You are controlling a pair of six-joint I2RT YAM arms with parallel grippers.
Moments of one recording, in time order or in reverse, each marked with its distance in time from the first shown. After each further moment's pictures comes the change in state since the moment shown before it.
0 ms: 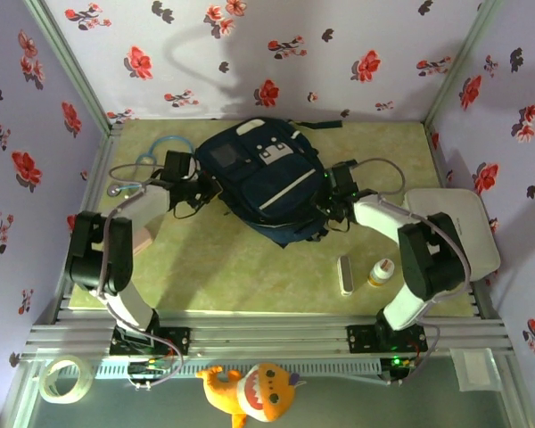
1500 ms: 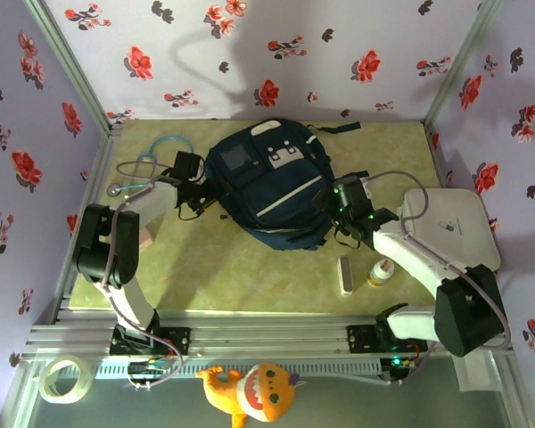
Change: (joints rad) left arm -0.031 0.093 0.067 -0.092 -0.120 0.067; right arm 0.092 -0.390 -0.187 -0.100 0.114 0.165
